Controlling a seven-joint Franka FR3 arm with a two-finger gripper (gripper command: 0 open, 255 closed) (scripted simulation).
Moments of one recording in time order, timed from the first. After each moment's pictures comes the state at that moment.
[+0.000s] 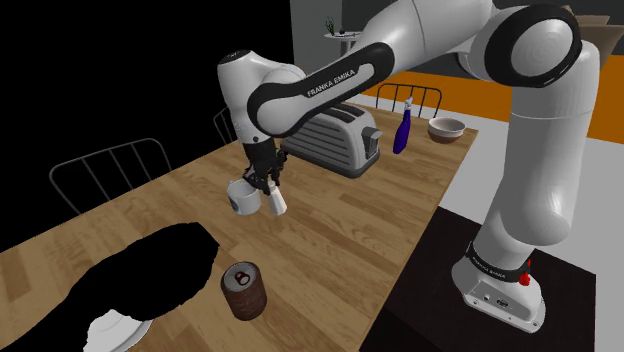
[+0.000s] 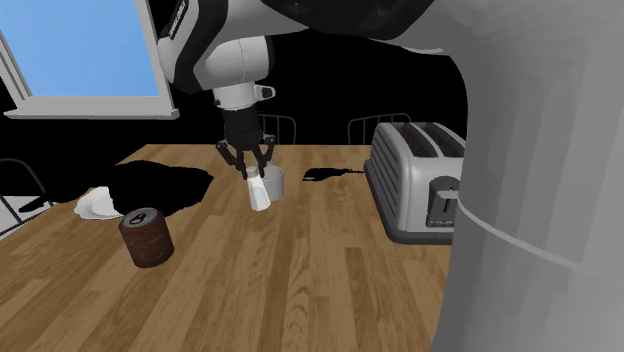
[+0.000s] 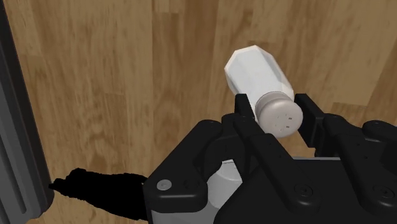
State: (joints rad) arm 0.15 0.26 0.45 -1.74 -0.20 1.91 0.49
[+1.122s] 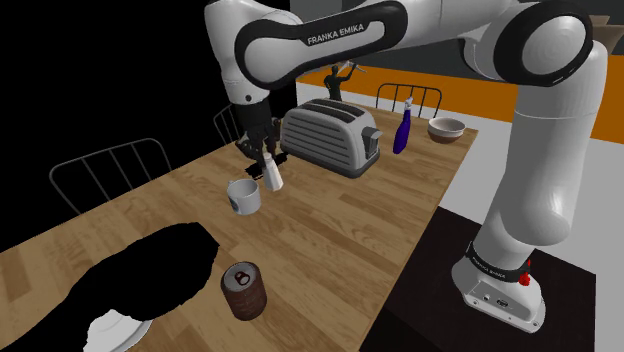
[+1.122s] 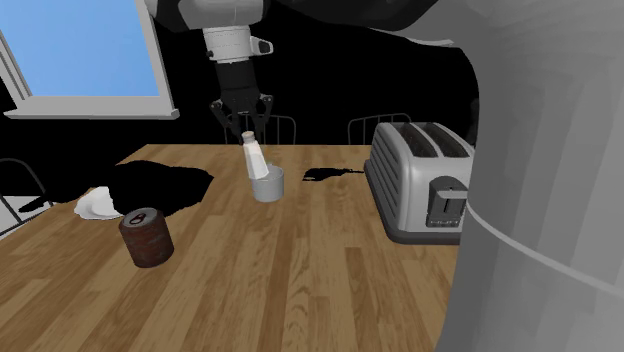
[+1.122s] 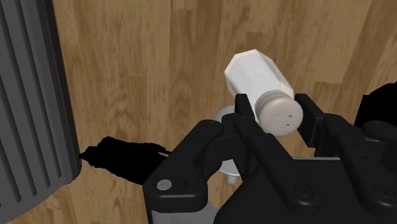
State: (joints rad) arm 0.16 0.23 0.46 -1.55 -0.18 1.70 0.46
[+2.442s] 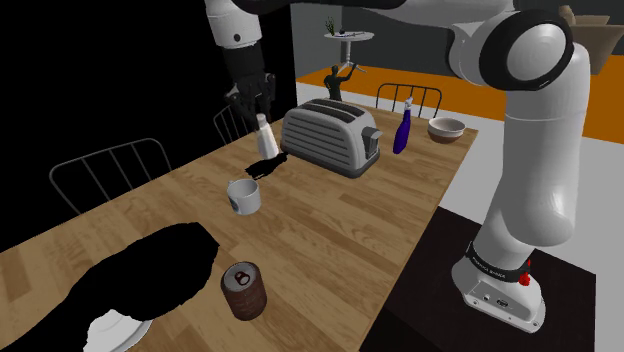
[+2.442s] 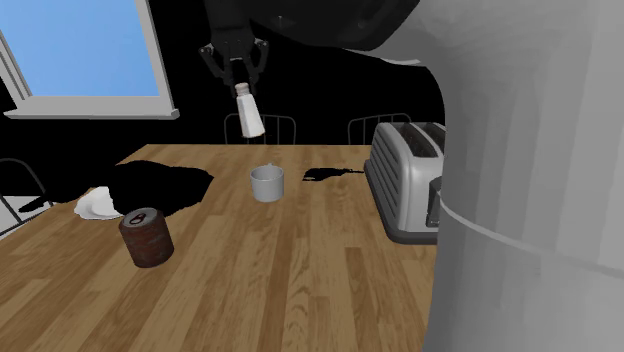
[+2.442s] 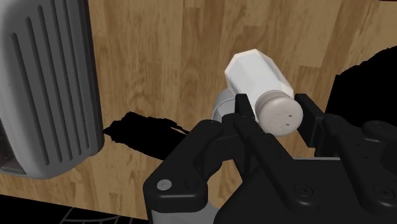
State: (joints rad) arm 0.20 0.30 0.46 -1.18 -0.21 1.39 0.45
